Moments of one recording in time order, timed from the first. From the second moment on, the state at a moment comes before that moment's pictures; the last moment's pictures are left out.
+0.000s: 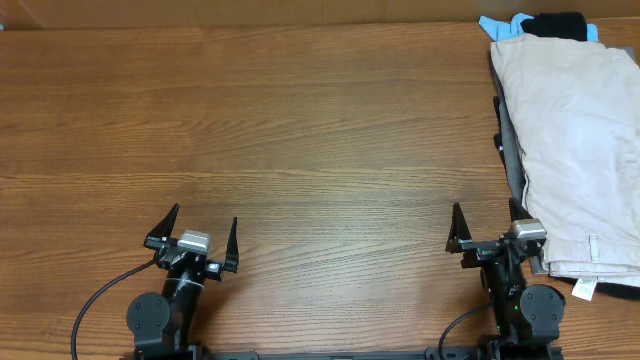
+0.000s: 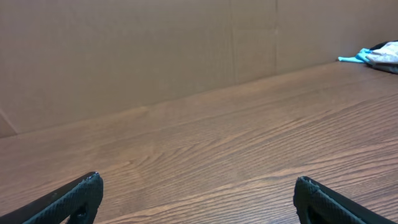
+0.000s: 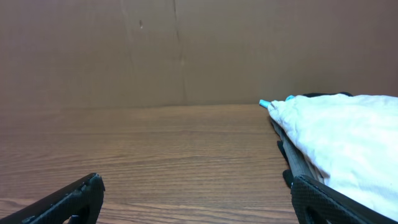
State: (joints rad) left arm 0.12 0.02 0.01 -0.05 0.31 0.16; right arm 0.00 0.01 0.02 -0.02 -0.10 0.07
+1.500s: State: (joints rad) left arm 0.12 0.02 0.01 0.08 0.42 0.15; right arm 0.00 0.01 0.02 0.10 -0.23 0.10
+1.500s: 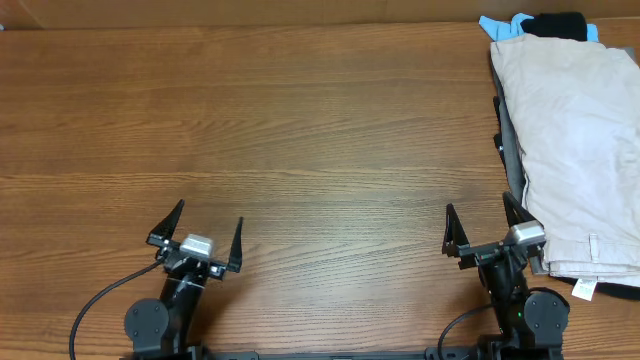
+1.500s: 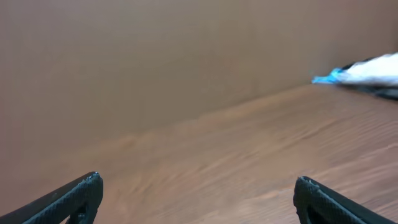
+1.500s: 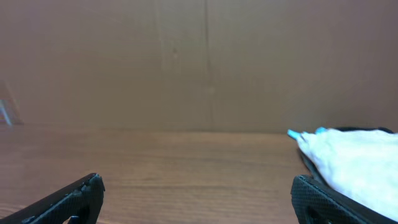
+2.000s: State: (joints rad) left arm 0.12 0.18 0.21 -0.06 0.48 0.10; right arm 0.00 0.04 0.08 0.12 -0.25 0.16
